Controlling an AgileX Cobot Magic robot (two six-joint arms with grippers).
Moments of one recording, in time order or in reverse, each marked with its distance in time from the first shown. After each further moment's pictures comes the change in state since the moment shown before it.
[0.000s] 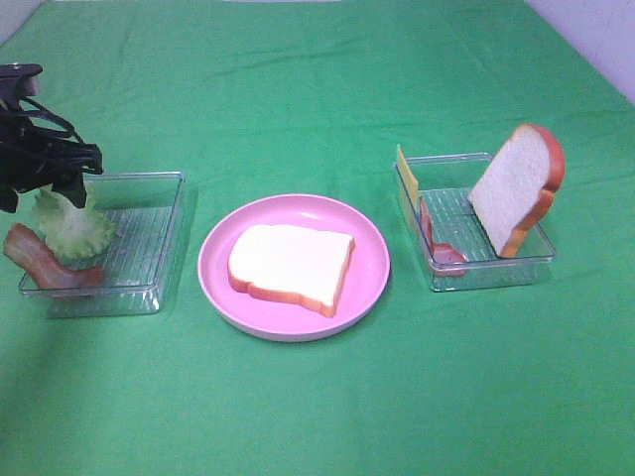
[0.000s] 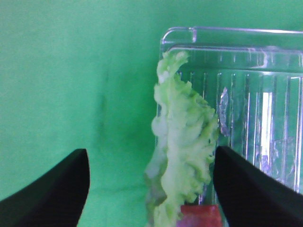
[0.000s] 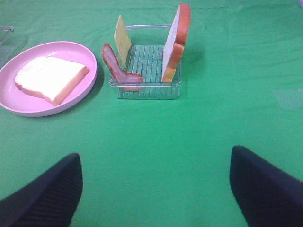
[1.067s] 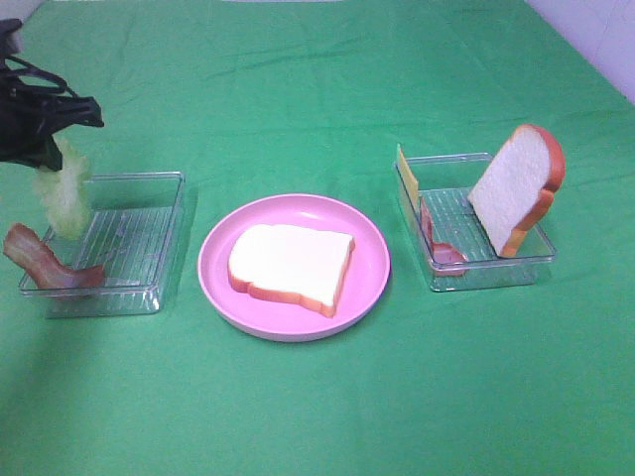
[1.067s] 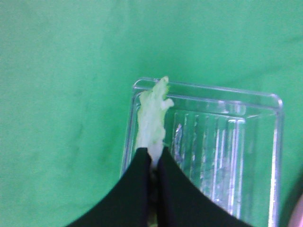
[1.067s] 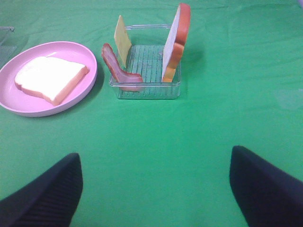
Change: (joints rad) left arm 0.000 -0.107 0.000 -0.118 -0.056 -0.019; right arm 0.000 0.000 0.000 0.000 0.000 0.000
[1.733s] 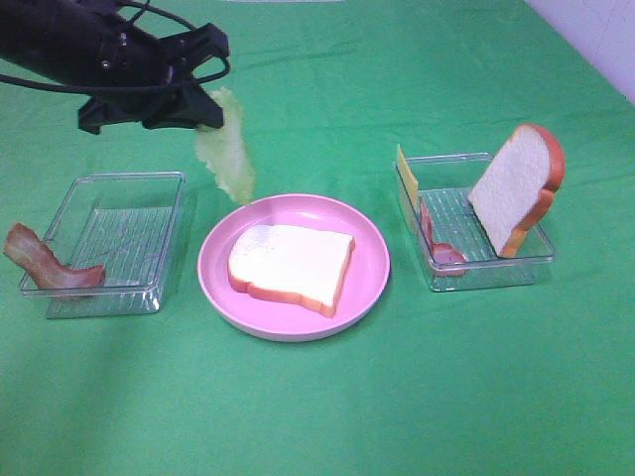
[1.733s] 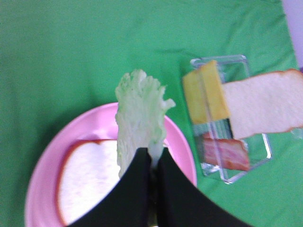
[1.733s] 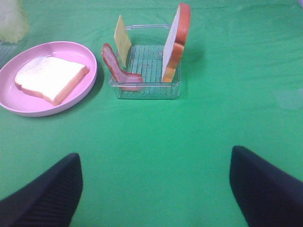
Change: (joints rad) left arm -0.240 -0.047 0.000 -0.825 -0.027 0.583; right arm 0.000 0.000 0.000 0.000 0.000 0.000
